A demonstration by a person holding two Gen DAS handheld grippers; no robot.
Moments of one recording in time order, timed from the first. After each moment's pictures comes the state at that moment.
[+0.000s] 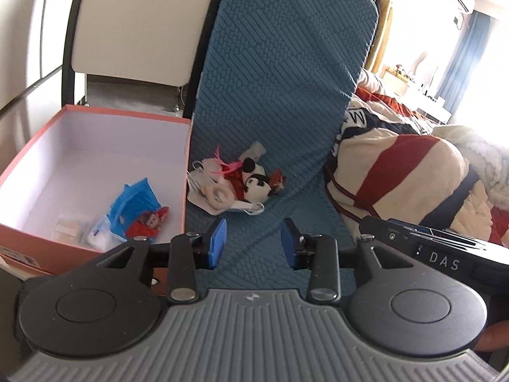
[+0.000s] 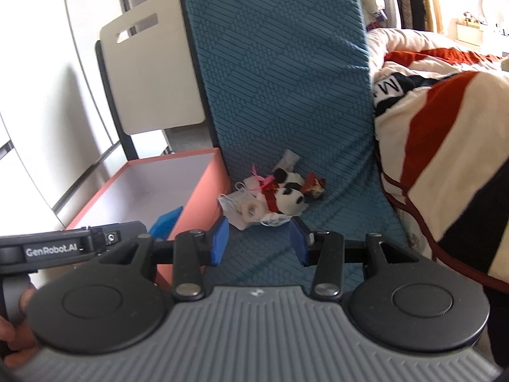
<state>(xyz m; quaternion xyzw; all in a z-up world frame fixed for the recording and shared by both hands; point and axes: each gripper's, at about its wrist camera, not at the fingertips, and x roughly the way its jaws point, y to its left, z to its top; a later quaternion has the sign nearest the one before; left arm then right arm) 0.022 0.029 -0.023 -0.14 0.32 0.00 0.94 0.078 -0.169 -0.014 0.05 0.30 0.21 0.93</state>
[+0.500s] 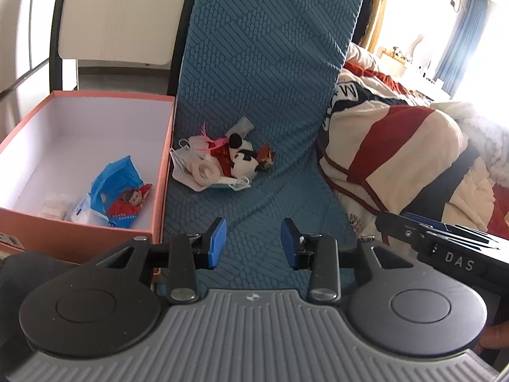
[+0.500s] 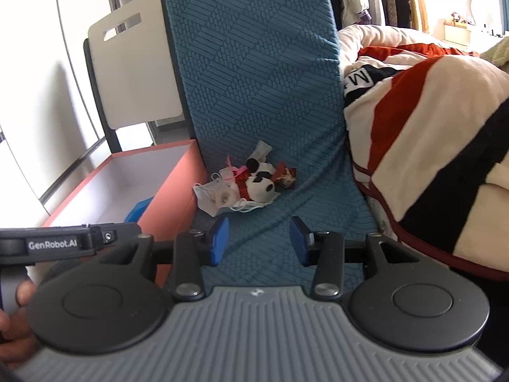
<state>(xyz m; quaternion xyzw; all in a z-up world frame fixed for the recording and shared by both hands) 0.022 -0.006 -0.044 -0.12 0.34 -0.01 0.93 0.061 -0.211 -0.033 0.04 0.30 0.19 0.94</state>
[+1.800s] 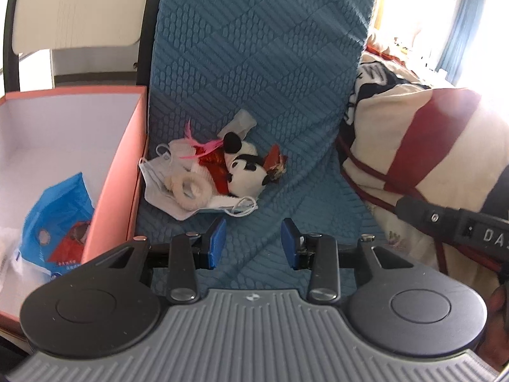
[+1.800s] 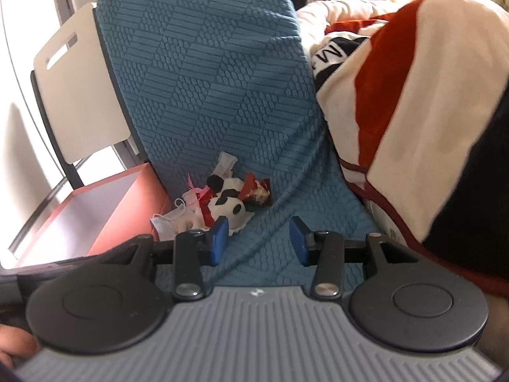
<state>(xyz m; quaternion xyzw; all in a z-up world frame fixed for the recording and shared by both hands) 0.153 -0.005 -0.134 -0.10 0.34 -0.01 0.94 0.154 -0.214 -0.096 0.11 0.29 0.15 0.94</state>
